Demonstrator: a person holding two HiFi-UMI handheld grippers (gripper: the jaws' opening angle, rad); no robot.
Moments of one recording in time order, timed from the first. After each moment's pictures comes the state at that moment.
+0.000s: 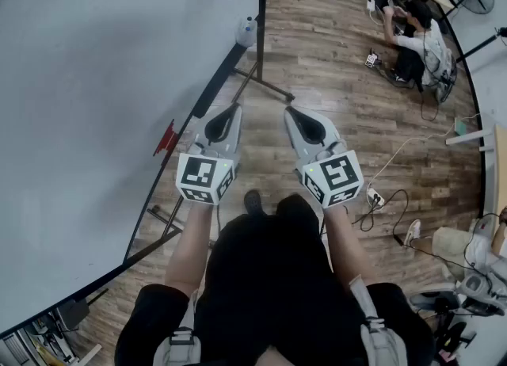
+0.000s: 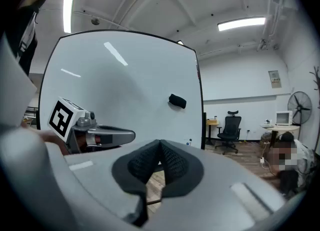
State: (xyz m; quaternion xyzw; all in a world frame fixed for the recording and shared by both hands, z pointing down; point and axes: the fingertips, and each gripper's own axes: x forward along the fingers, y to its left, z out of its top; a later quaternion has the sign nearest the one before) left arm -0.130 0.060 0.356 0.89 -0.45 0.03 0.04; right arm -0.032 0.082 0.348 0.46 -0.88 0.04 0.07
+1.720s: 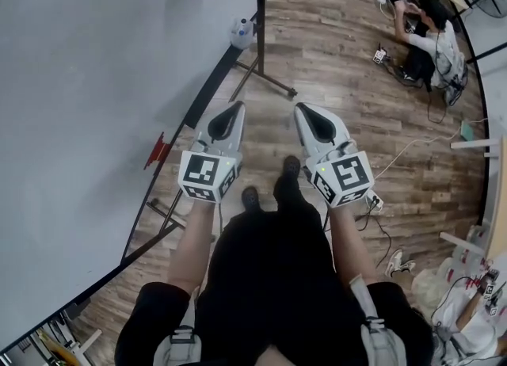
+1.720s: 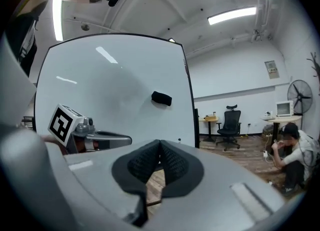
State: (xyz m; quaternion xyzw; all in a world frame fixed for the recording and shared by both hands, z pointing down) left arm -0.085 -0.012 0.383 0.88 -0.46 0.06 0.07; right arm 0.027 0.005 0.364 0.46 -0.89 0.07 0.05
